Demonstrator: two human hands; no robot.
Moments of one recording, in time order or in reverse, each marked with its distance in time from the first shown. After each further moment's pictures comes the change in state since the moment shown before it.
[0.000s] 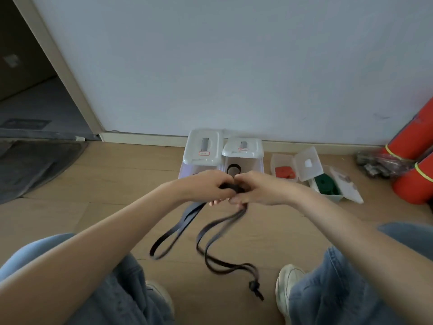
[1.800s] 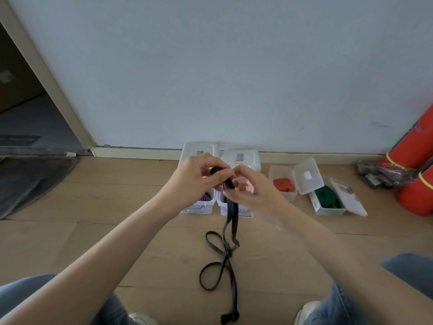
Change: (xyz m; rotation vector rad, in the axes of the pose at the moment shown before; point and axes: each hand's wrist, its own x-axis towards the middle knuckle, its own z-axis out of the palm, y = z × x) left_hand -0.003 0.024 -0.026 -0.440 0.569 0.083; right_hand 0.006 0.006 -0.004 0.457 0.493 -0.152
